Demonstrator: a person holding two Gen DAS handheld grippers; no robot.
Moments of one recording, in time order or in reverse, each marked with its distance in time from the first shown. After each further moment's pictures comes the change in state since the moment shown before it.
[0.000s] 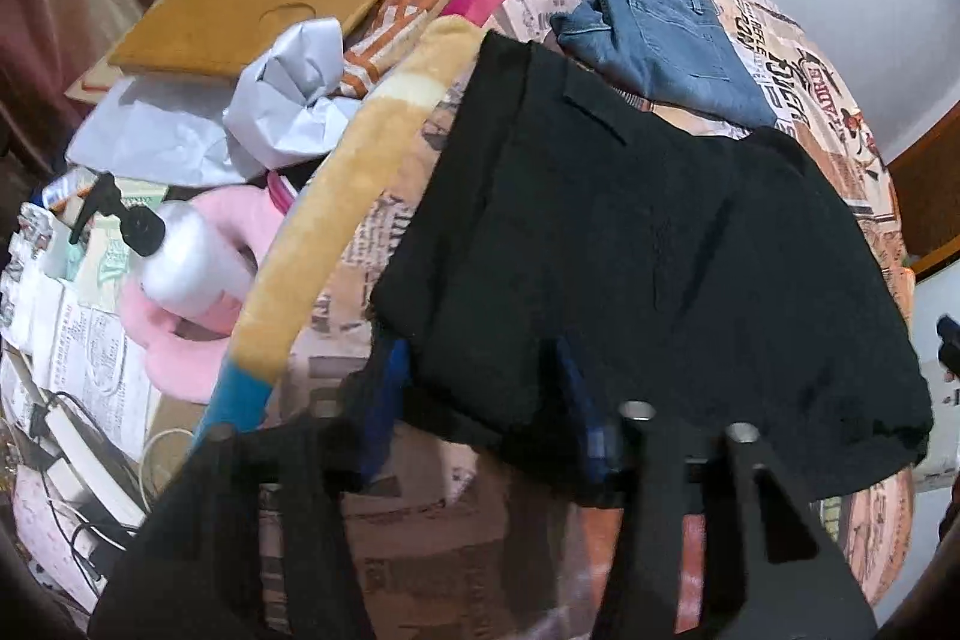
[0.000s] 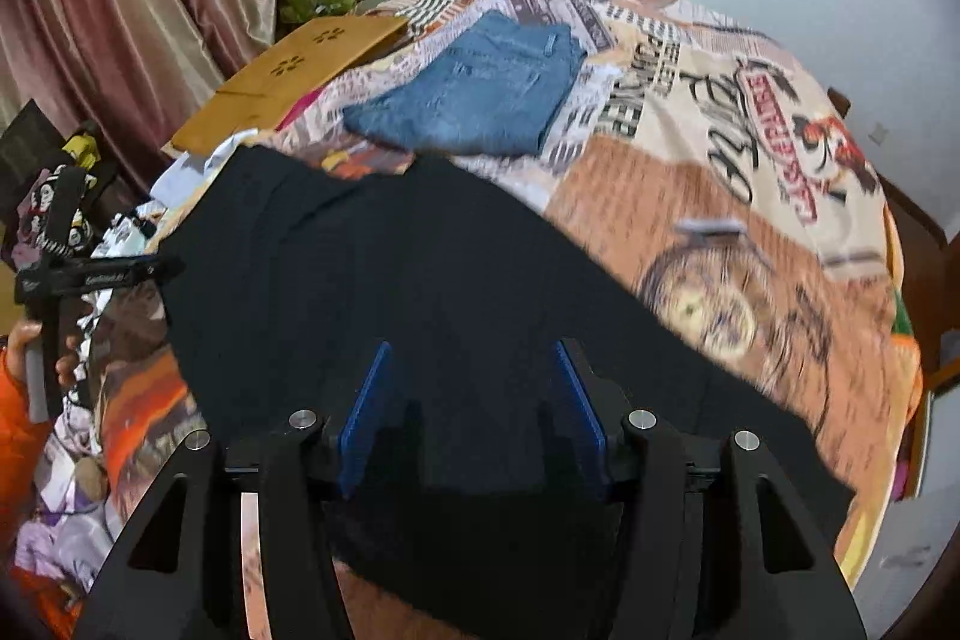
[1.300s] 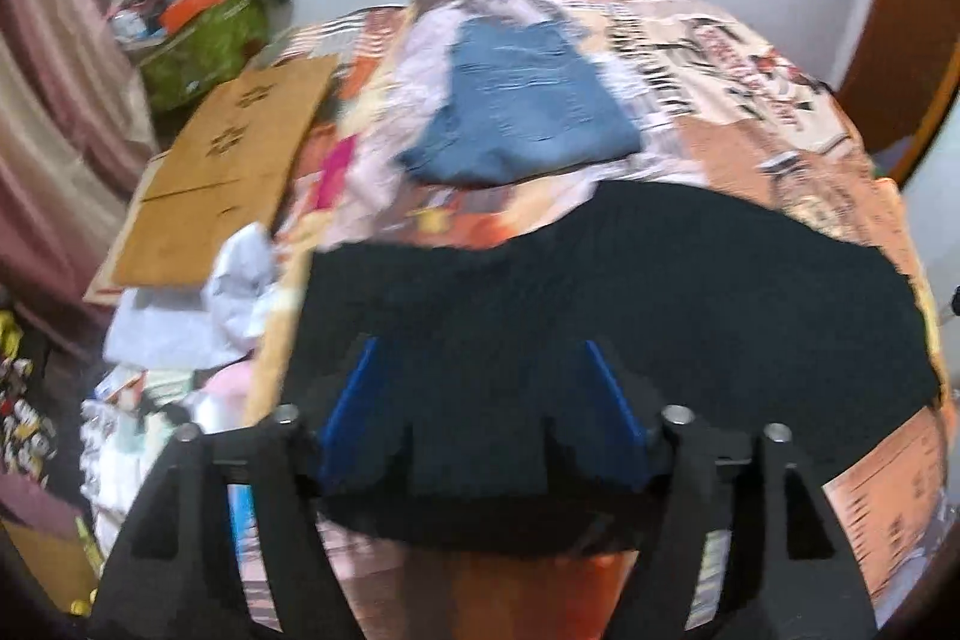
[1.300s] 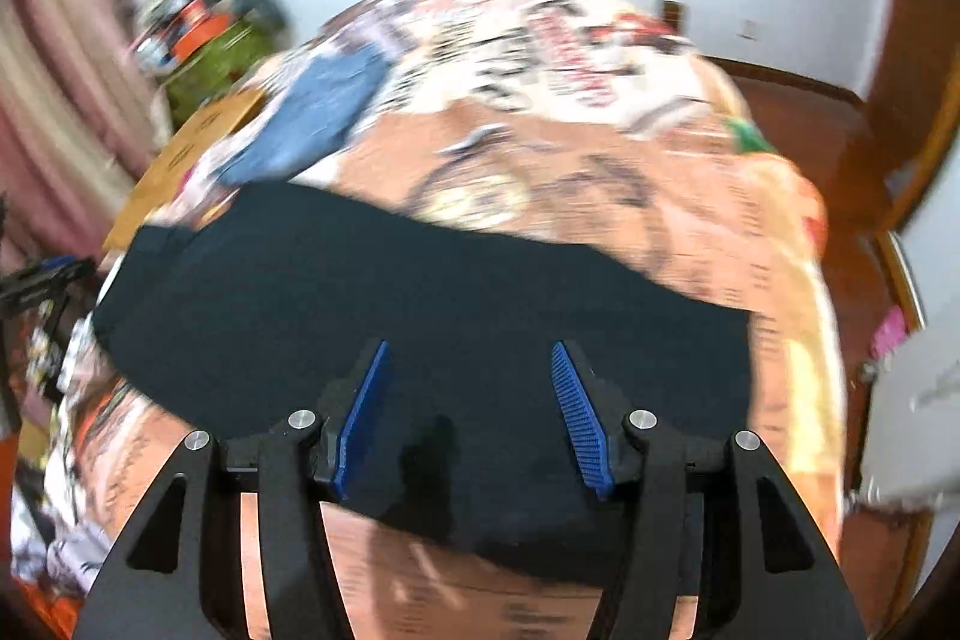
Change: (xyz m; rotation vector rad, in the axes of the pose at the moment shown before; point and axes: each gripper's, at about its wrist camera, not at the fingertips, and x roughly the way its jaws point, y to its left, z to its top) left arm -0.061 -0.133 0.020 0.353 -0.160 0.057; right arm -0.083 -0.132 -0.103 0.383 -0.135 -0.160
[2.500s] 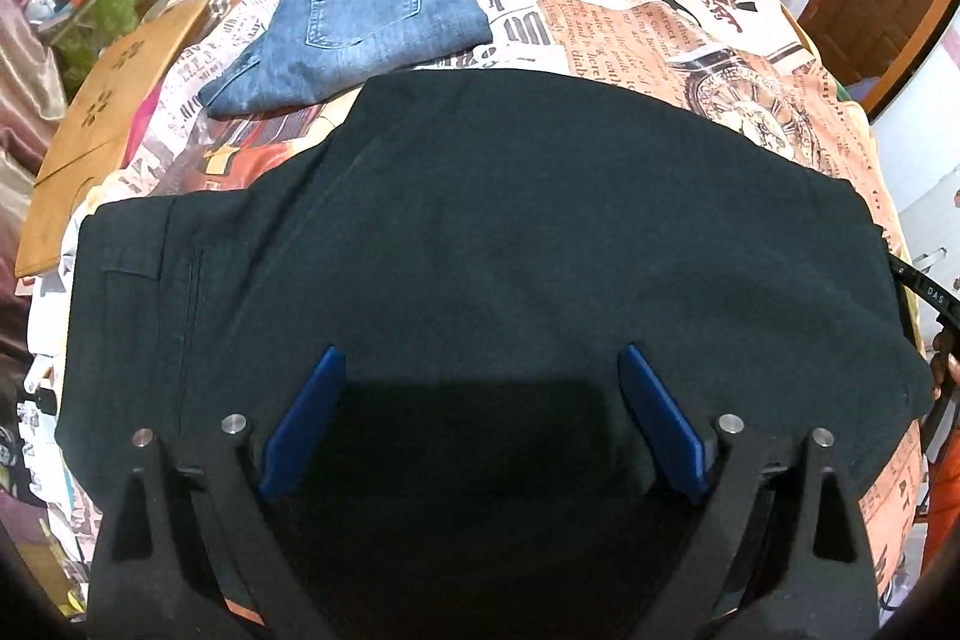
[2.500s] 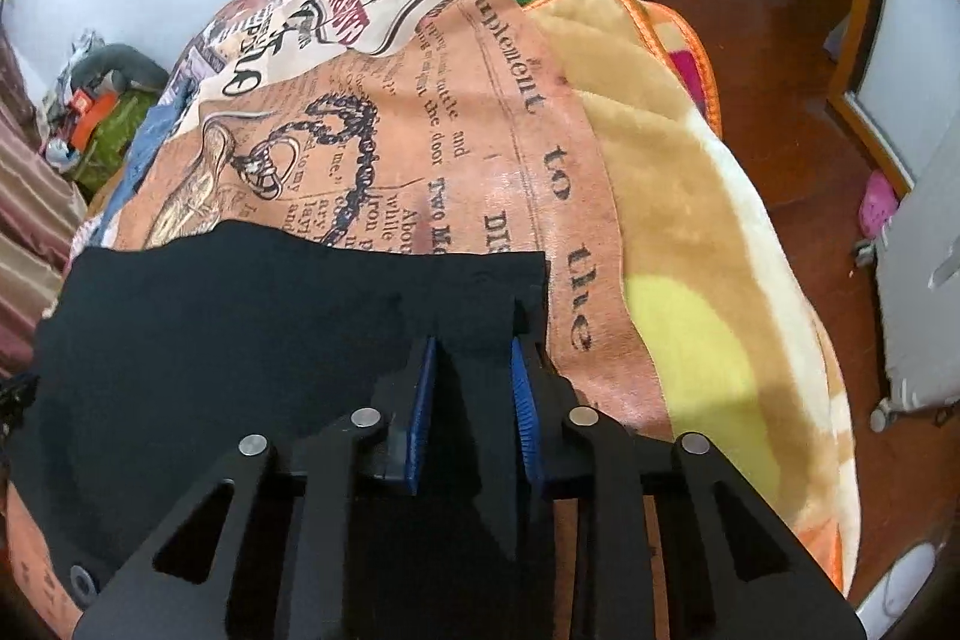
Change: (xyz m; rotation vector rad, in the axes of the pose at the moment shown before) left arm 0.078 -0.112 -0.006 0.046 0.187 -0.113; right arm 0.084 -0.129 -0.023 0.192 0.065 -0.045
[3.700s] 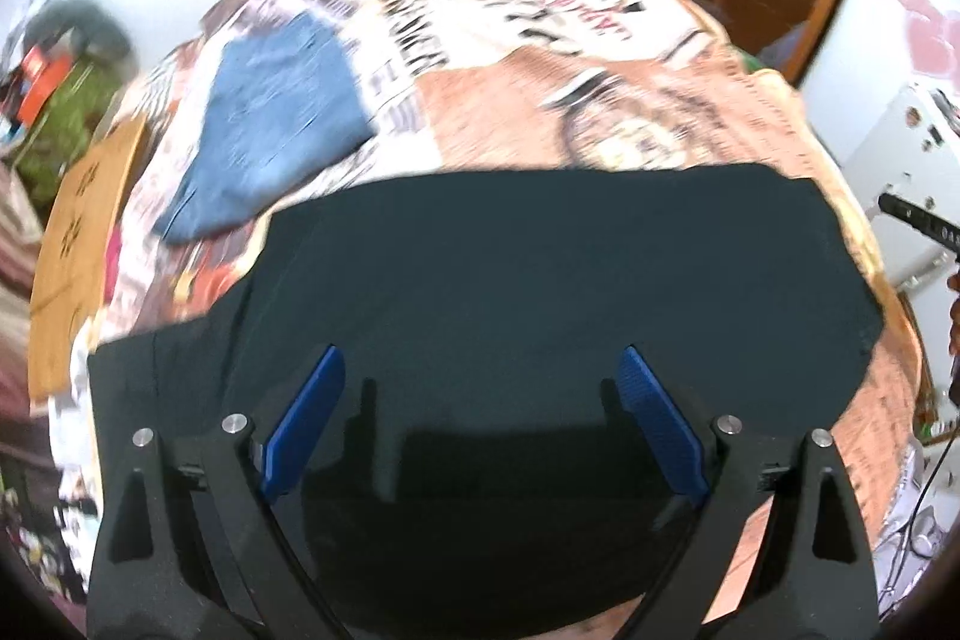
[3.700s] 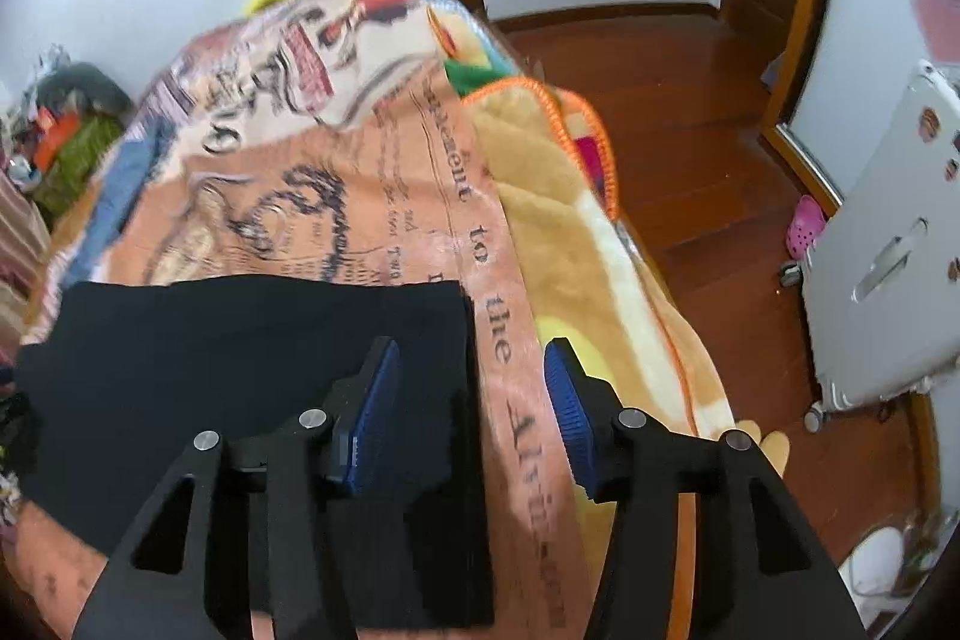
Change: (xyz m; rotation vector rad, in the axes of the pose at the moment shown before) left arm -0.039 -0.069 0.025 0.247 -0.092 -0.053; right arm -0.083 0.000 0.002 0.070 -0.095 -0.128
